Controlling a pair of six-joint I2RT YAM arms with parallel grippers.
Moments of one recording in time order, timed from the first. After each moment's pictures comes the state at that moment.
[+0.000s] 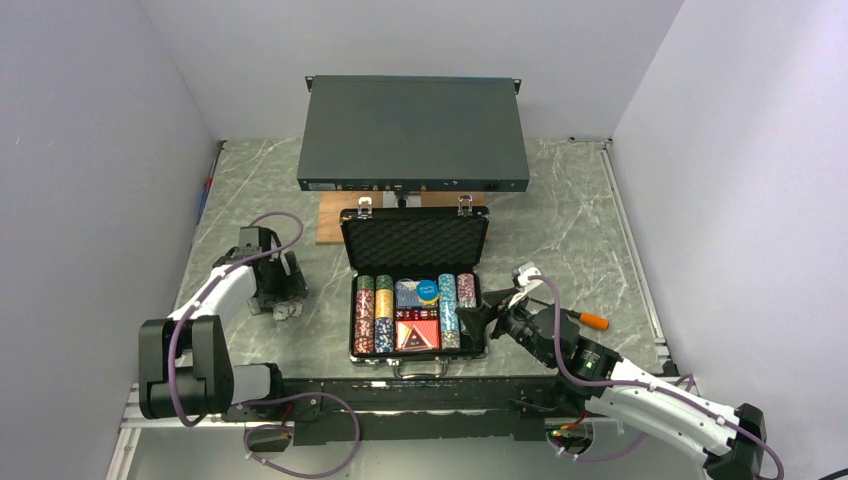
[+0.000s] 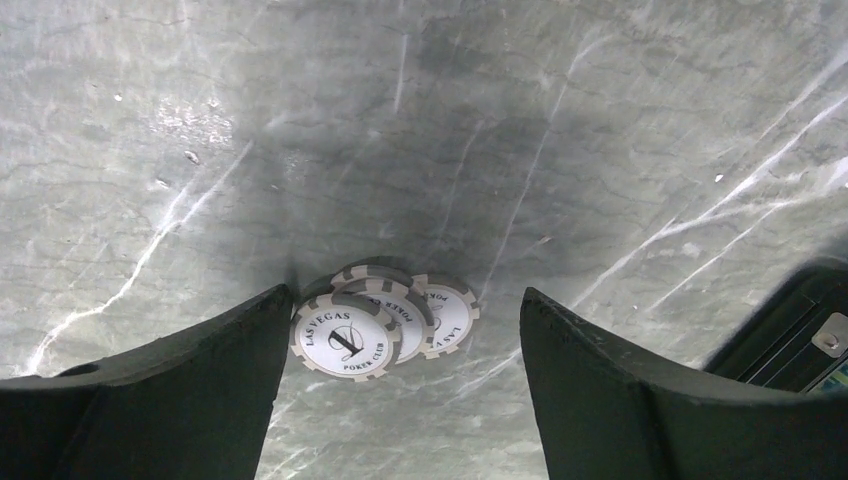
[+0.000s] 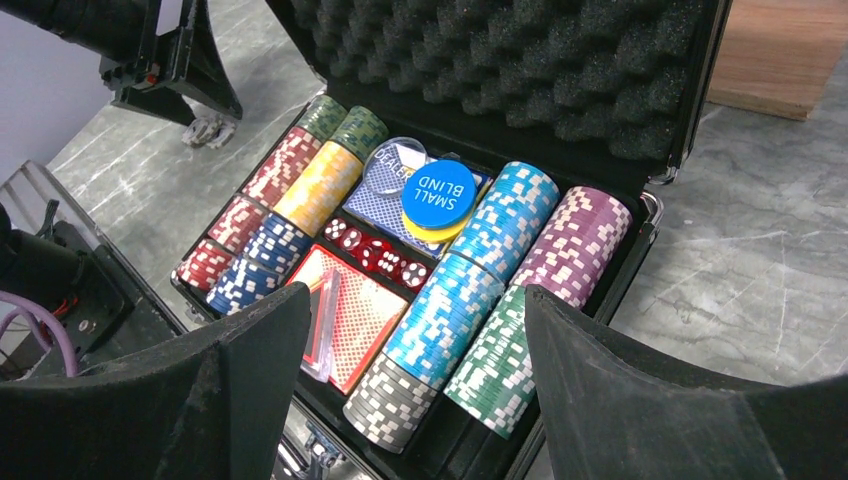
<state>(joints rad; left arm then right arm) 0.08 1.28 0.62 -0.54 0.01 -0.35 0.99 0.37 0.18 0.01 0.27 0.41</state>
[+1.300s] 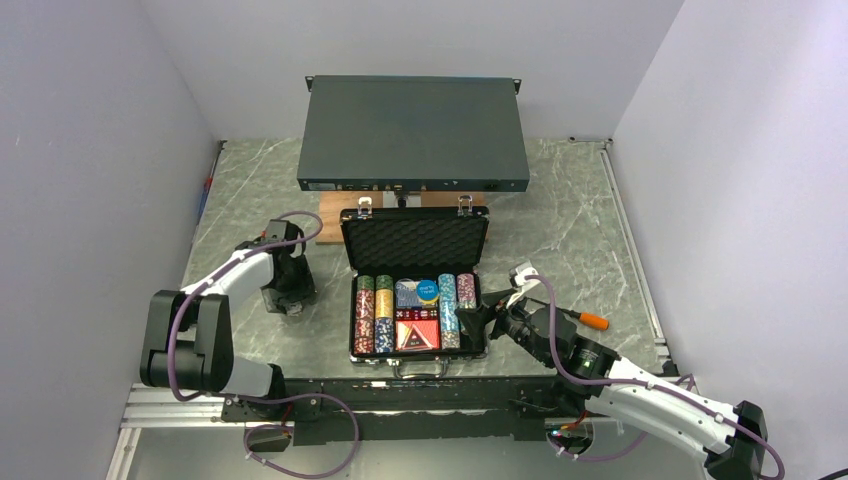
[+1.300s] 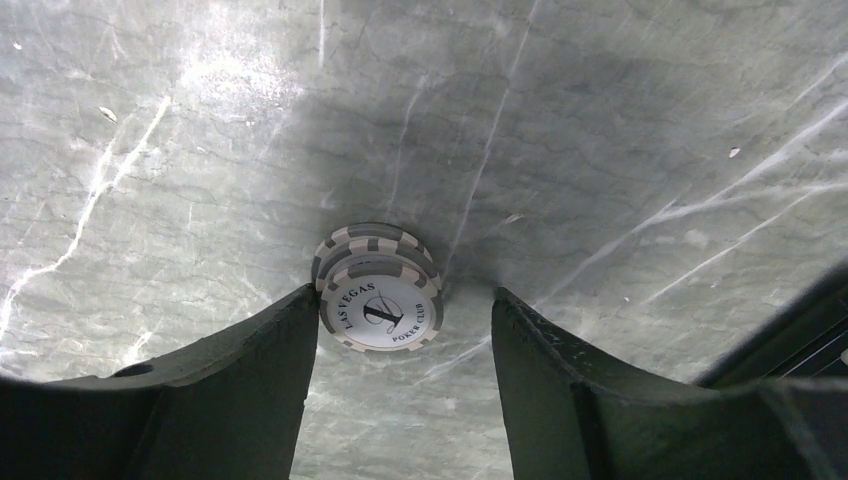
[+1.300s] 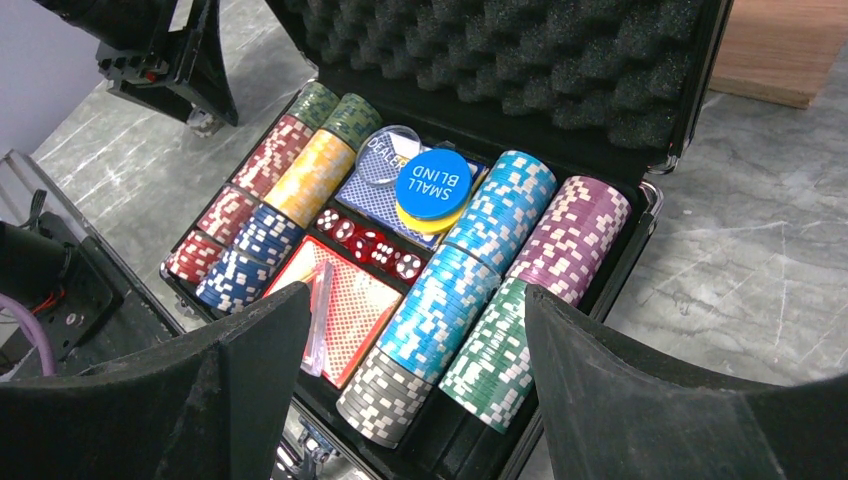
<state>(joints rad) -0.10 1.40 0.72 -0.65 -0.12 -0.46 0.99 0.40 0.18 0.01 0.27 0.41</state>
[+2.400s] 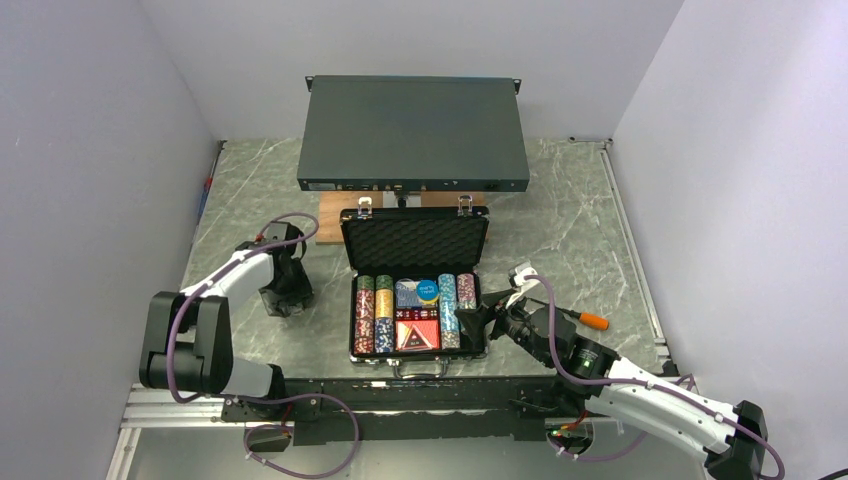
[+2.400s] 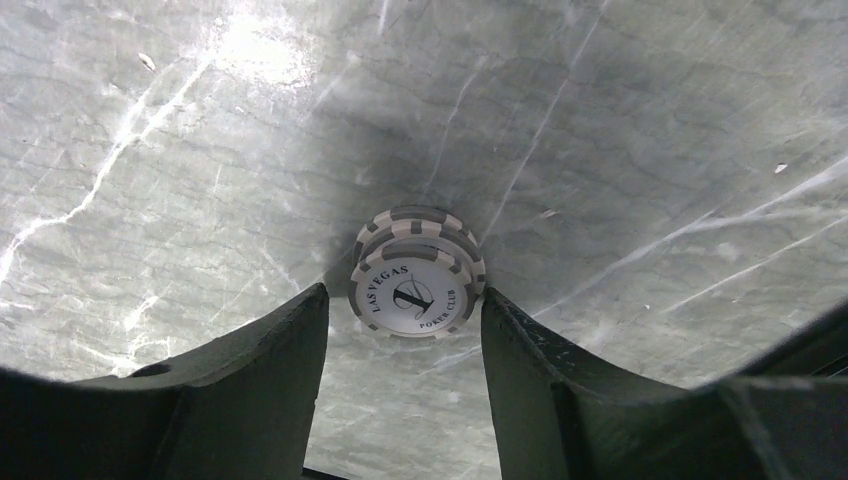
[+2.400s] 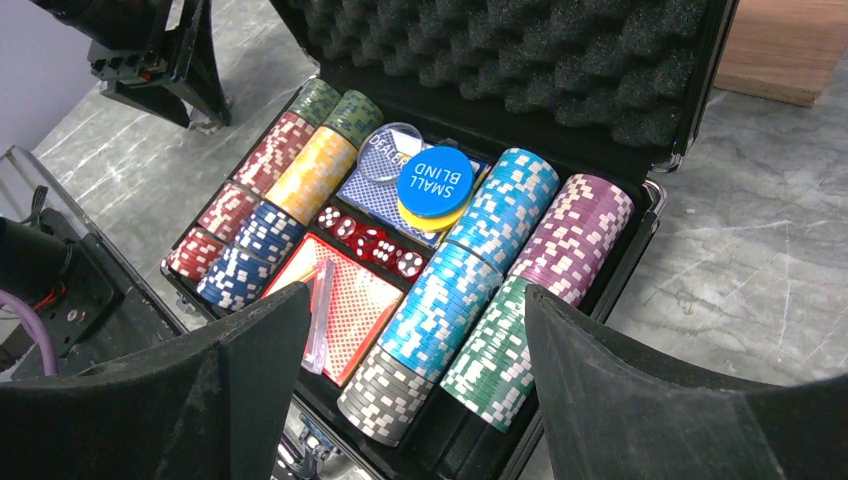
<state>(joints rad) -0.11 1.39 0.71 -0.70 -0.17 -0.56 0.99 0.40 0.18 0.01 0.26 0.41</state>
